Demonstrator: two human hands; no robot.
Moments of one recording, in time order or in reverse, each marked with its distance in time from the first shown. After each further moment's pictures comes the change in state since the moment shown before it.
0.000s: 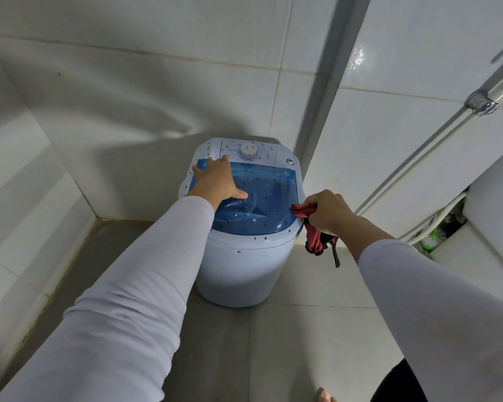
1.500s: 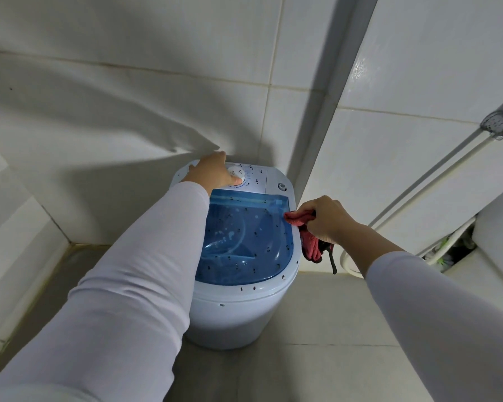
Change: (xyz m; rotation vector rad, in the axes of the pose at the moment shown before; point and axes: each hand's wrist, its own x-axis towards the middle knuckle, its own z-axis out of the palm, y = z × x) left_hand 0.115 0.014 -0.019 -0.189 0.001 0.042; right_hand 0.080 0.013 -0.021 0.111 -0.022 -0.086
